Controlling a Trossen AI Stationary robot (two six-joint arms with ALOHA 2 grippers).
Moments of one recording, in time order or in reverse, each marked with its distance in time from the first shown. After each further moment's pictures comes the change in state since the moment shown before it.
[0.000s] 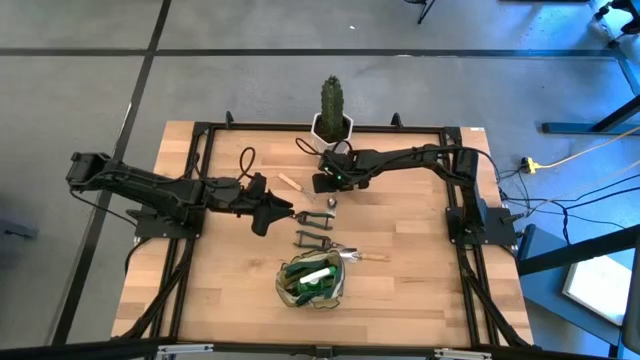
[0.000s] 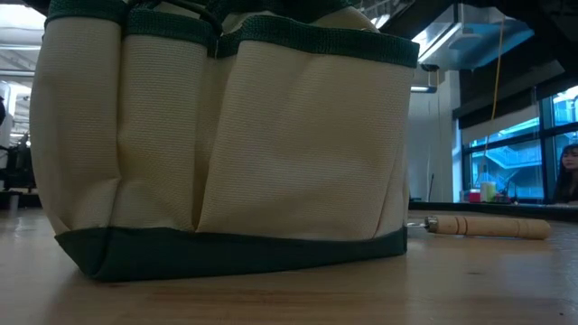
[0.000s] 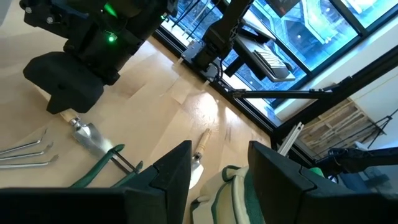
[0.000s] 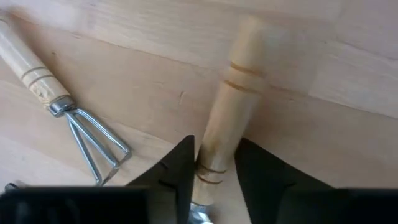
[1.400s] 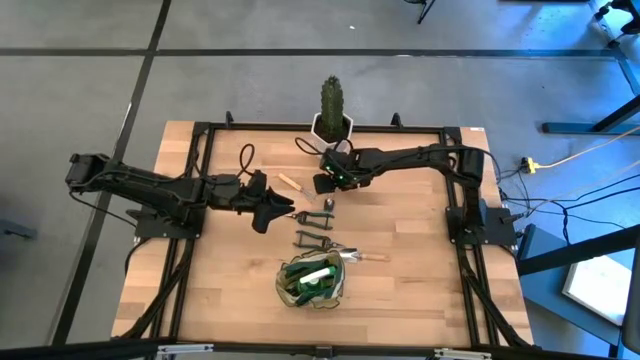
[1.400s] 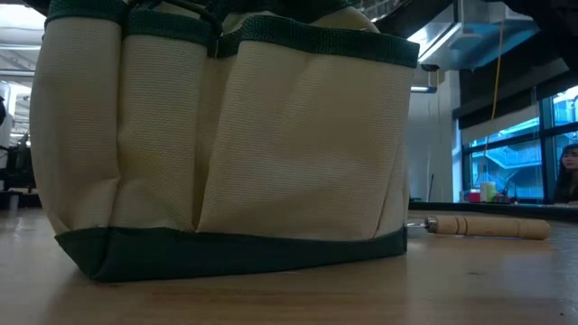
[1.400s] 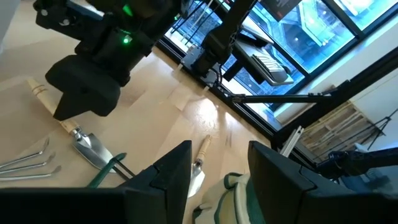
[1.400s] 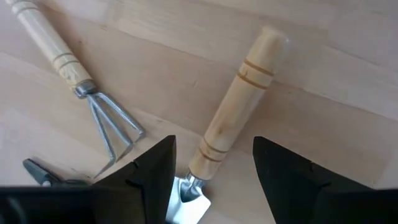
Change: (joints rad) left arm 0.032 0.000 0.000 0.020 0.026 0.024; right arm 0.002 -0.056 0.000 -0.035 0.012 -0.054
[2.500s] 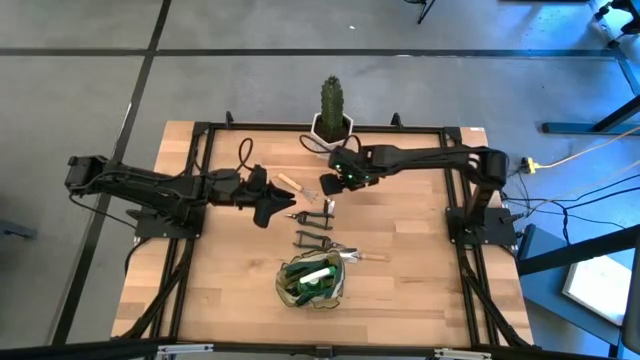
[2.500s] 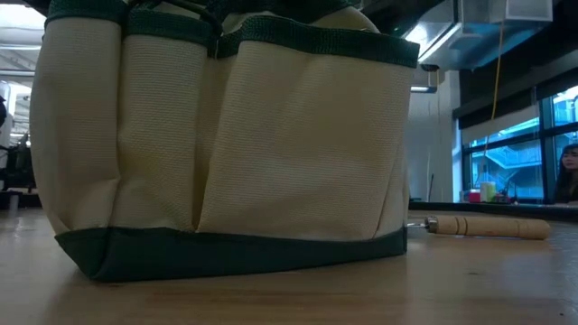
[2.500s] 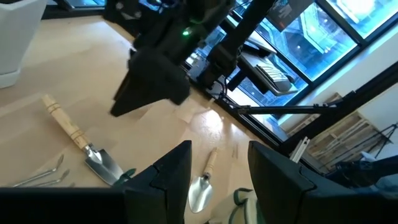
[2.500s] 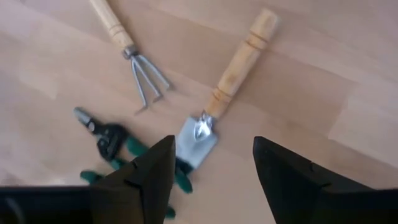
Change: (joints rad) left arm 0.056 0.000 0.000 0.024 0.025 0.031; right arm 0.038 -0.175 -0.020 -0.120 -0.014 -0.029
